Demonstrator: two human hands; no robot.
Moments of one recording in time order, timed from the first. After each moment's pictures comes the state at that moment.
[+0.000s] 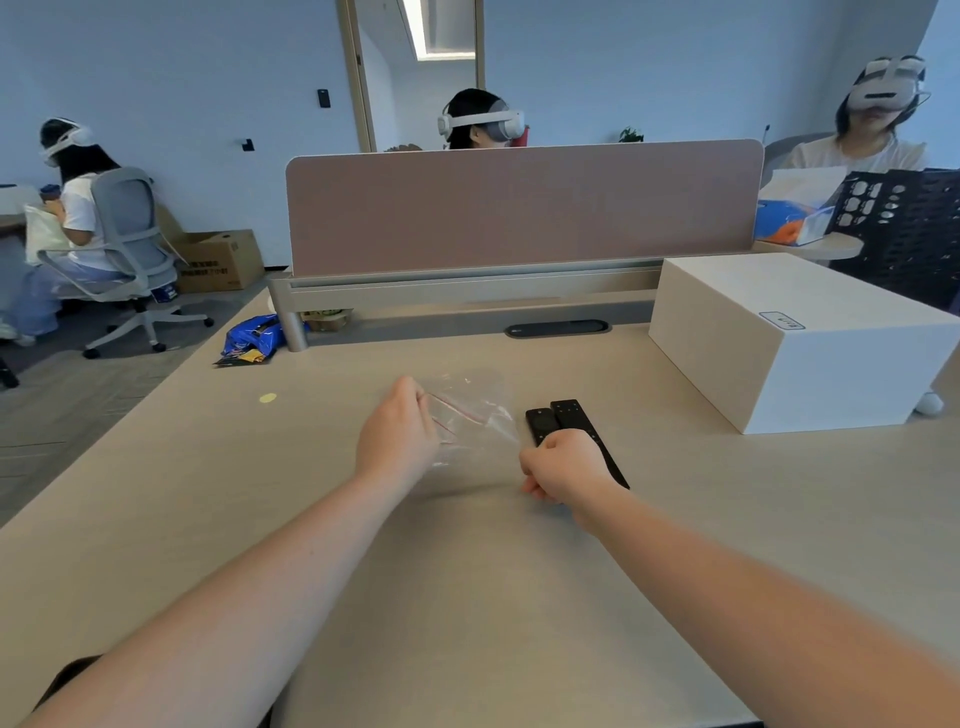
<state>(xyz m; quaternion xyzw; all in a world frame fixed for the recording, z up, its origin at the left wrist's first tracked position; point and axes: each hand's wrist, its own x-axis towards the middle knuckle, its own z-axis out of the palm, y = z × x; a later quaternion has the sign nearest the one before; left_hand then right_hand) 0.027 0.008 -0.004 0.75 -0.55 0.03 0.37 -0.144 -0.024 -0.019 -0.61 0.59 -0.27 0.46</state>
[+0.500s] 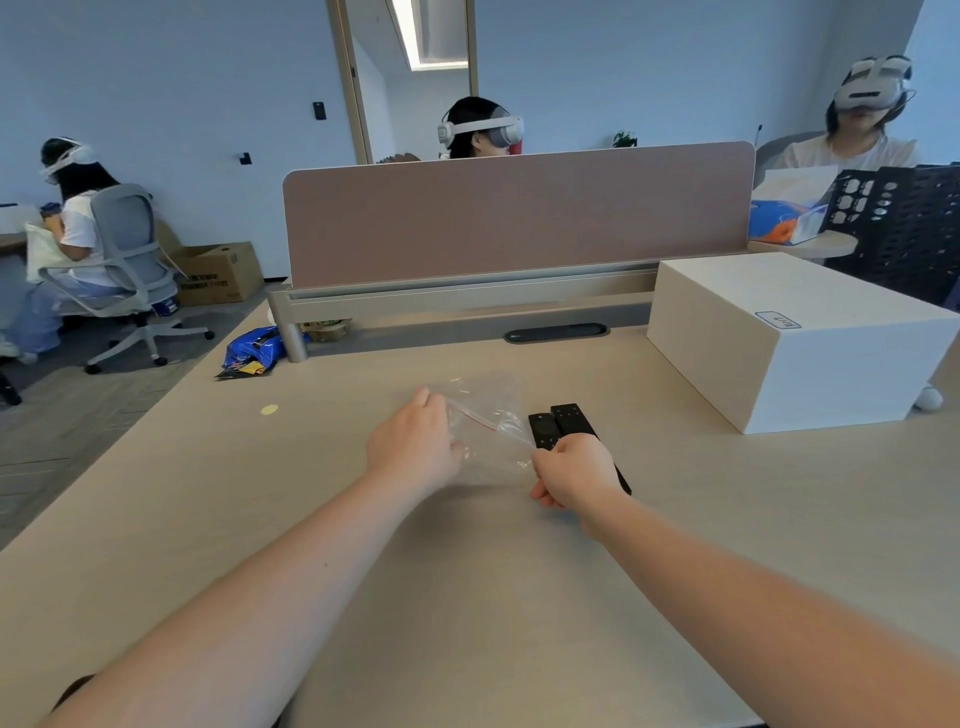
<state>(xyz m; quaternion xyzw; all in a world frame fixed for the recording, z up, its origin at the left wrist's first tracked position) 0.013 0.009 0.007 0.78 -0.61 0.05 0.13 -0.149 -0.023 -0.019 -0.61 0.61 -0.29 0.42</state>
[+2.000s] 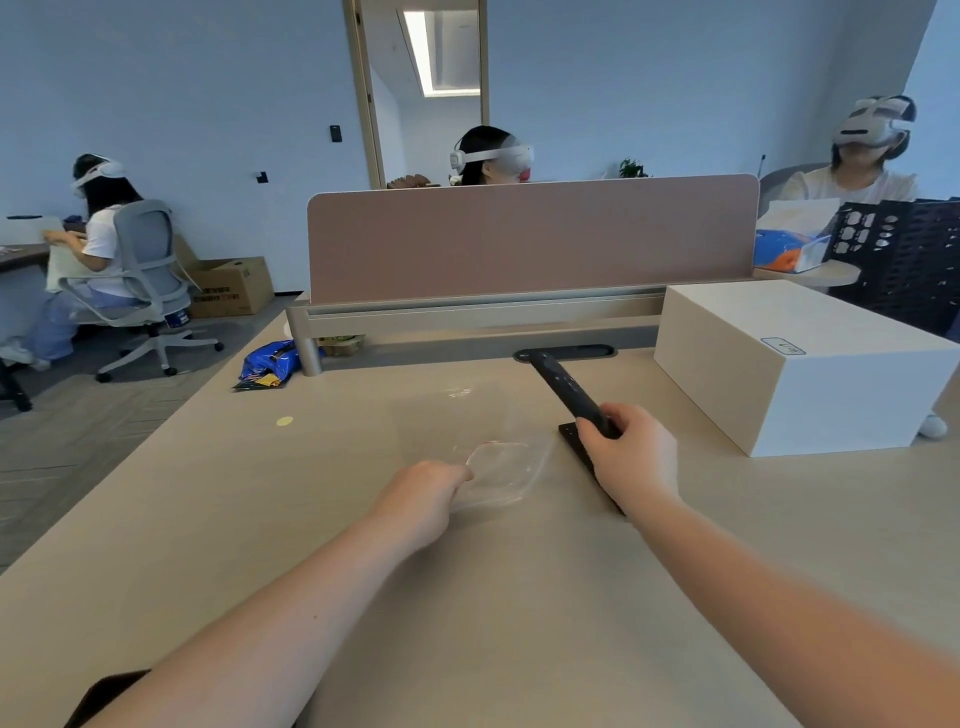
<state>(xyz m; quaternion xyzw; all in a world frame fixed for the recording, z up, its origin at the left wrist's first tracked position) 0.032 0.033 -0.020 0.70 -0.71 -0.03 0.10 -0.179 -0.017 0.015 -0.63 0.59 -0.43 0.24</state>
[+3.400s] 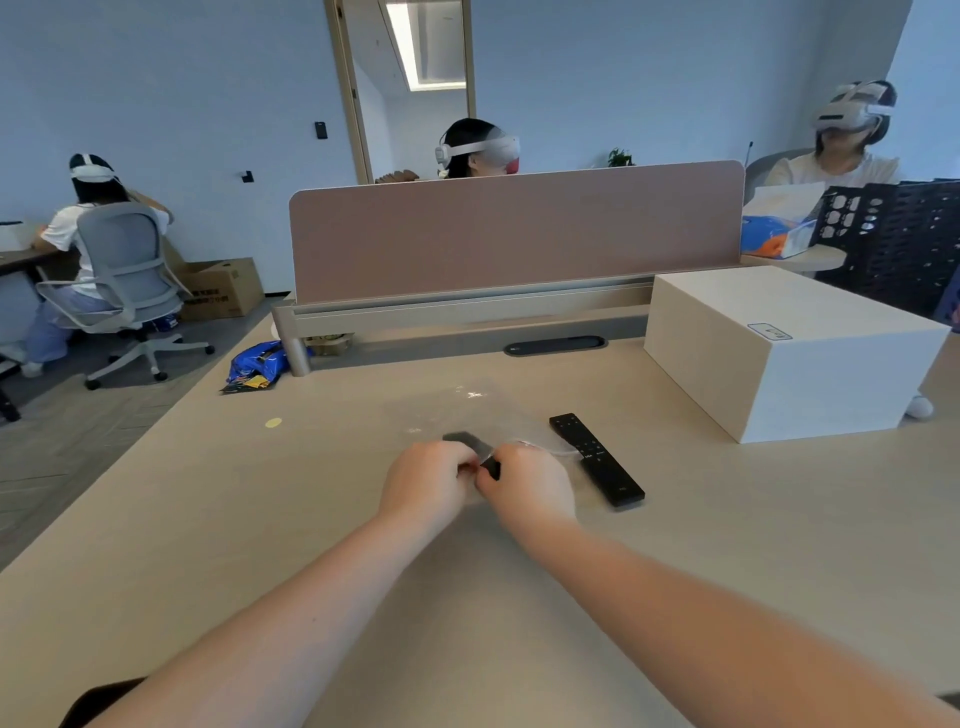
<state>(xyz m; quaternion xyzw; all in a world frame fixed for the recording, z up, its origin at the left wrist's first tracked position) 0.005 0.030 -0.006 0.72 -0.65 -0.03 0.23 -0.110 0.002 -0.015 -0.78 0.56 -0.23 0.18</state>
